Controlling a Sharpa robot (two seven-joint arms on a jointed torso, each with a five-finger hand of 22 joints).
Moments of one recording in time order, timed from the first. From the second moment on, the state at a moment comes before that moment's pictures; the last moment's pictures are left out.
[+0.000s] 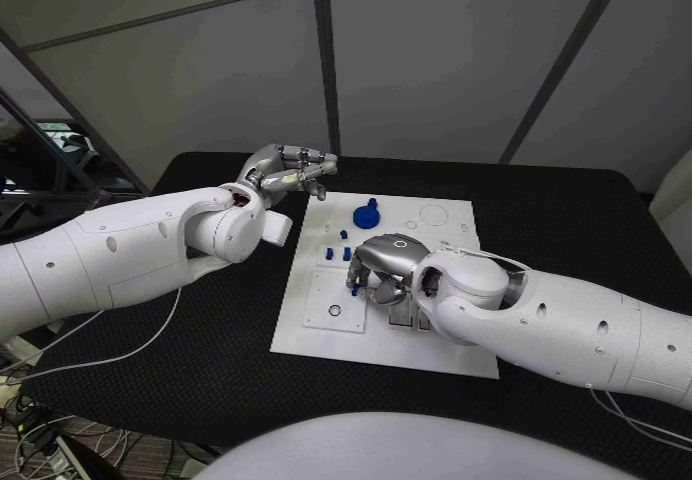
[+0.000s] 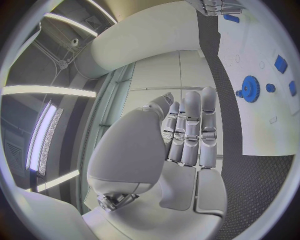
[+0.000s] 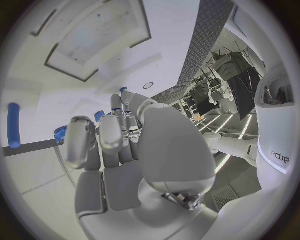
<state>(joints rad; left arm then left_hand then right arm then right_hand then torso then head) 1.11 -0.88 0.03 1.44 -0.10 -0.29 0.34 1.49 -0.14 0.33 0.12 0.18 1.01 0.18 0.18 0.07 1.09 0.11 0.31 0.09 1.17 0.02 1.05 0.33 0.19 1.13 0.12 0.50 1.04 1.06 -0.51 -0.07 1.53 -1.71 -0.17 -0.20 1.44 -0.12 0.48 0.03 0.16 1.17 0.12 0.09 0.09 1.31 0.05 0.08 0.09 1.46 -0.02 1.18 1.00 0.08 1.40 0.08 1.40 1.31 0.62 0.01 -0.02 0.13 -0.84</state>
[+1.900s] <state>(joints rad) 1.11 -0.87 0.03 1.43 -0.10 -0.27 0.33 1.49 -0.14 0.33 0.12 0.18 1.01 0.18 0.18 0.07 1.09 0.11 0.31 0.09 1.17 0.02 1.05 0.33 0.19 1.13 0.12 0.50 1.04 1.08 -0.79 0.01 1.66 -1.70 -0.33 -0.25 1.38 -0.20 0.39 0.06 0.17 1.02 0.15 0.07 0.07 1.09 0.09 0.12 0.07 1.43 0.01 1.08 0.81 0.09 1.26 0.12 1.25 1.18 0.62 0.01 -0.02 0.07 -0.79</state>
